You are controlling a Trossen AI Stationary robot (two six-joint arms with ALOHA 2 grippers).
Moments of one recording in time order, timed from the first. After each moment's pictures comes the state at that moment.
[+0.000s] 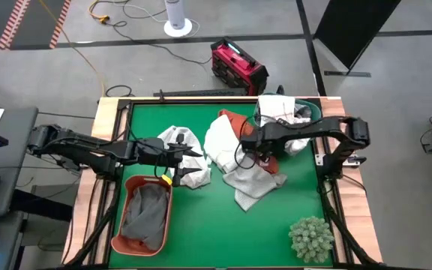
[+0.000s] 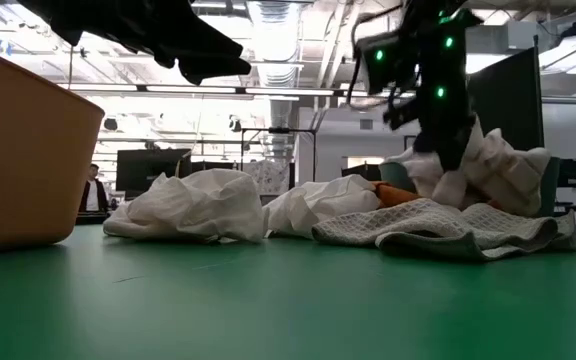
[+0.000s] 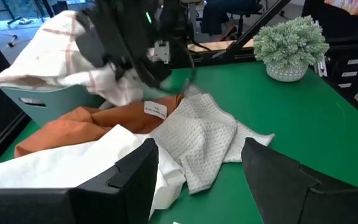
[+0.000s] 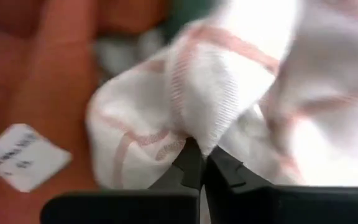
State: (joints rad) left arm -0.05 1.15 0.64 0.27 -0.06 0.09; right arm -0.14 1.66 1.19 -1.29 0.57 0.52
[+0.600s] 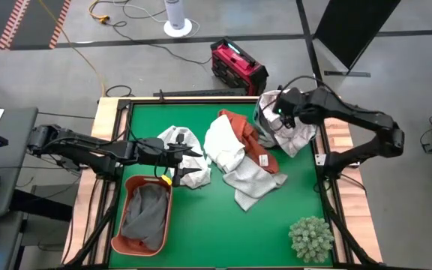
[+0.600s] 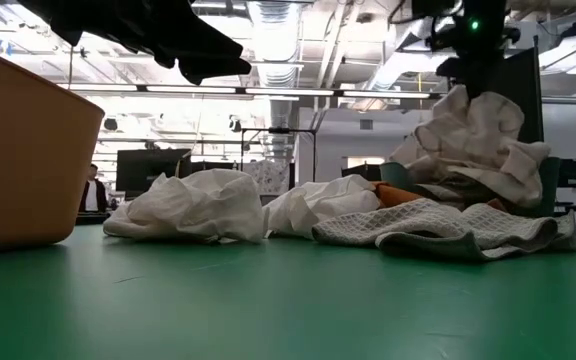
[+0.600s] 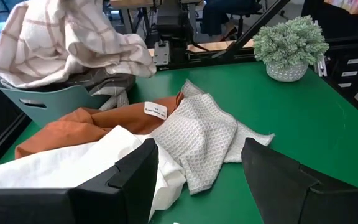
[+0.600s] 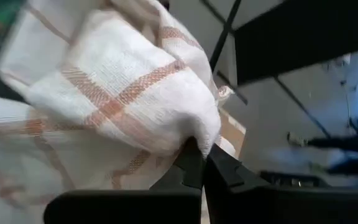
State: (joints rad) left arm -0.05 1.15 0.64 0.28 -0.06 0.09; right arm -0.41 1.30 1.33 -1.48 0.80 0.46
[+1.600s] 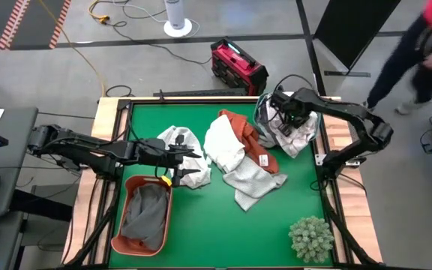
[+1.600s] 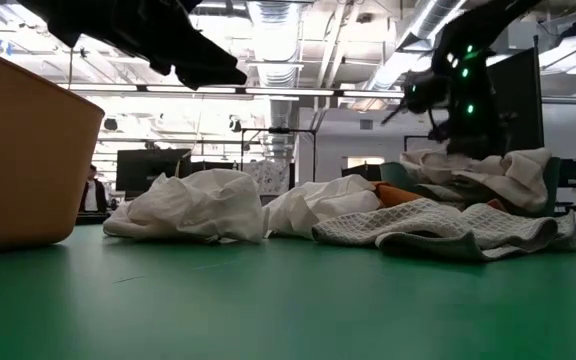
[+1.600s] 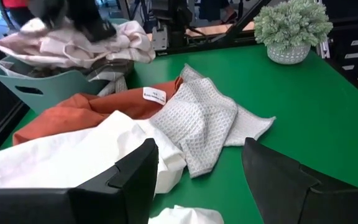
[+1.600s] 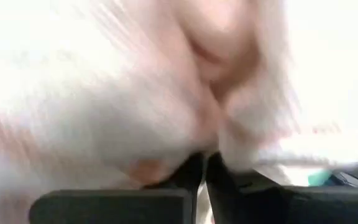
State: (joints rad) left arm -0.05 1.15 0.64 0.22 -0.06 0.11; right arm -0.72 1.45 1.05 -1.23 0.44 0.21
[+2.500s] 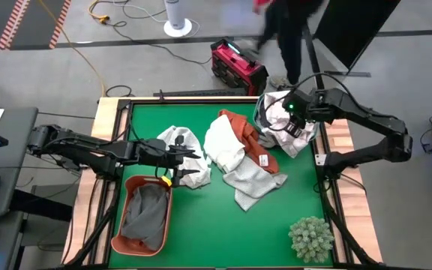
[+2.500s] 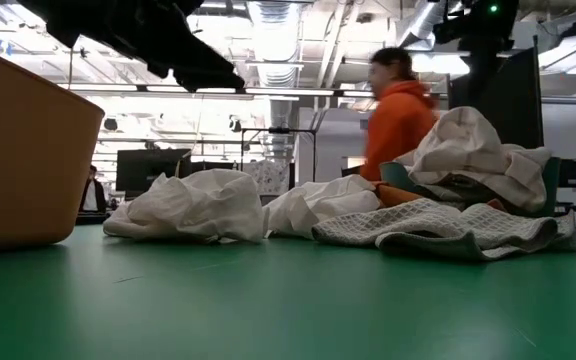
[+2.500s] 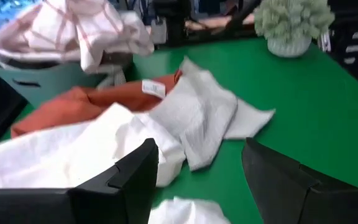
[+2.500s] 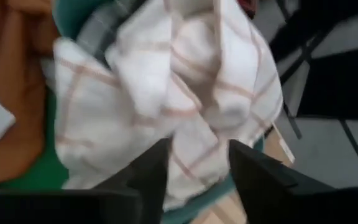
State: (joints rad) left arm -0.05 1.15 0.64 0.18 -0.06 0.11; right arm -0.42 1.19 1.32 -1.42 0.47 0.13
